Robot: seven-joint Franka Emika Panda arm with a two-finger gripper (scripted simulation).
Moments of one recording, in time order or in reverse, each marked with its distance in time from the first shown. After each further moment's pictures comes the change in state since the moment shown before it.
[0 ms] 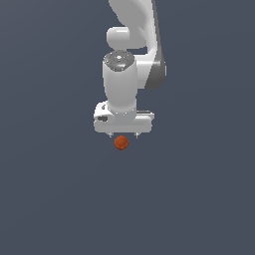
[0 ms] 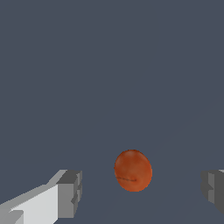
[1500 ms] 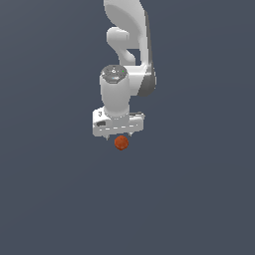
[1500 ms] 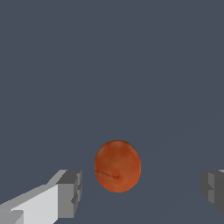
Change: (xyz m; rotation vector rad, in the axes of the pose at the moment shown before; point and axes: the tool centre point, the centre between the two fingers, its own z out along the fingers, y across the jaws) arm -0.029 0.024 0.045 -0.018 -0.005 -0.179
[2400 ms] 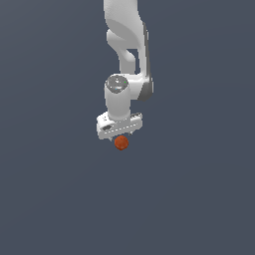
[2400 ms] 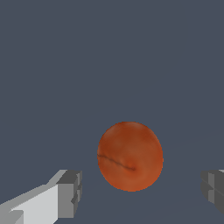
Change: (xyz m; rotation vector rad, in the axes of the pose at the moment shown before) arm -0.033 -0.010 0.047 0.010 -0.021 -0.171
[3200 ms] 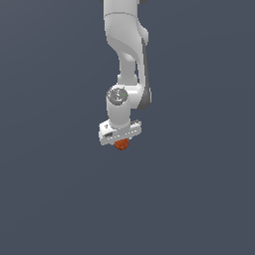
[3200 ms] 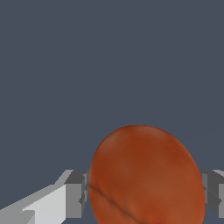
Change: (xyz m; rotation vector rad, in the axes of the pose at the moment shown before) arm -0.001 -0.001 0.049 0.000 -0.001 -0.004
